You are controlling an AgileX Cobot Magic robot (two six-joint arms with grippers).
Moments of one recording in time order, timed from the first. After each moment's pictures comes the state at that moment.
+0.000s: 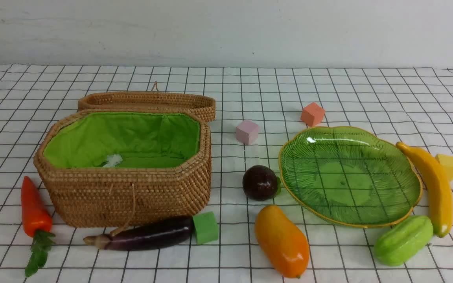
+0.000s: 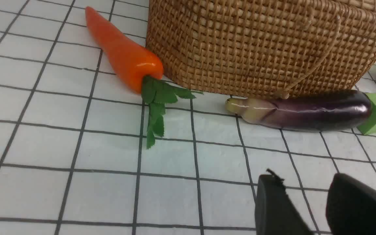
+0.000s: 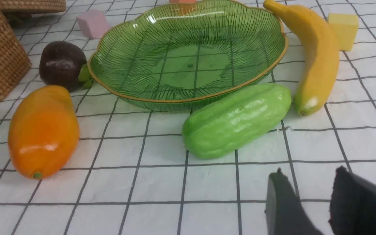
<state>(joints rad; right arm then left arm) 0.01 -0.01 0.01 0.26 0.39 -0.14 -0.13 -0.01 0.03 -0.08 0.39 -0.18</state>
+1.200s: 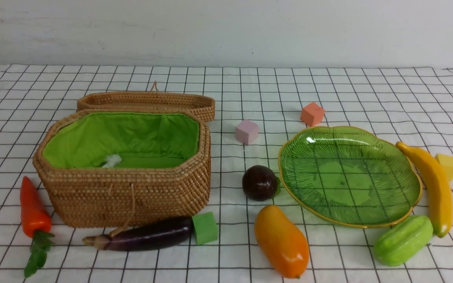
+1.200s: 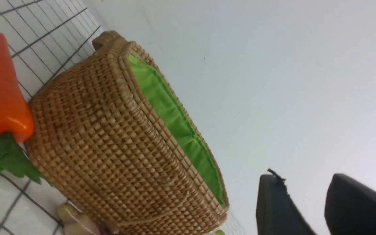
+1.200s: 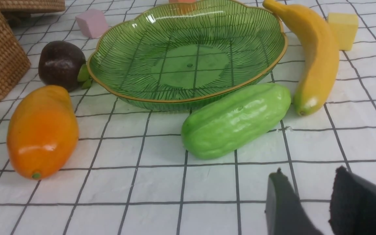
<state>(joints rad) 0.01 -0.01 0.01 0.26 0.39 -0.14 -0.13 -0.01 0.02 -0.63 -0.04 -0.44</state>
